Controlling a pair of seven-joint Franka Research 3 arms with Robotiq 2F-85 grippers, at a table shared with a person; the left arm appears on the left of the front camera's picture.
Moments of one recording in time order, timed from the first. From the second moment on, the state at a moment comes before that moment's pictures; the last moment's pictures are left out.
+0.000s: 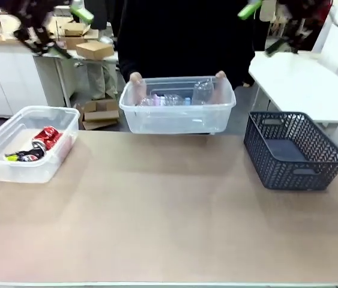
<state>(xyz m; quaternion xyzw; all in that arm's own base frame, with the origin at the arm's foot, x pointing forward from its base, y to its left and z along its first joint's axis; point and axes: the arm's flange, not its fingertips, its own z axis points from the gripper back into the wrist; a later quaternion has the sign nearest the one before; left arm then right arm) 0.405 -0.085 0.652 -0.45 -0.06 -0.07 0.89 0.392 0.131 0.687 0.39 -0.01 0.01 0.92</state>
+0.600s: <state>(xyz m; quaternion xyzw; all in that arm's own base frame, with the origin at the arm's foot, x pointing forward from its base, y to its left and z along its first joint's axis) 0.386 -0.066 0.608 -0.45 -0.03 -0.08 0.89 0.340 0.072 0.622 0.44 -0.07 -0.05 0.89</state>
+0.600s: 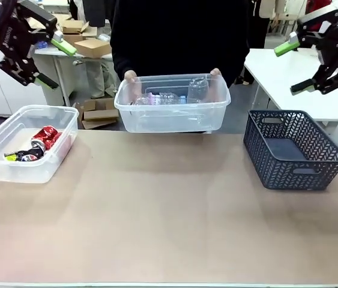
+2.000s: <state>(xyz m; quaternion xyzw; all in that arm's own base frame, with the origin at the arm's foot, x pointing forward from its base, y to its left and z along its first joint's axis) 0.388 -0.064 0.610 -0.45 -0.04 -0.08 0.89 0.348 0.075 0.632 0.44 -0.07 -0.04 0.89</state>
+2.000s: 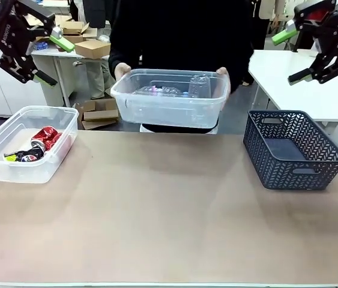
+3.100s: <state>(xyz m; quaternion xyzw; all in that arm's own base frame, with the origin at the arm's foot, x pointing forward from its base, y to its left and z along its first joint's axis) 0.388 -0.064 0.610 -0.45 -0.04 -0.08 0.89 0.348 0.075 0.632 0.44 -0.07 -0.04 0.89</state>
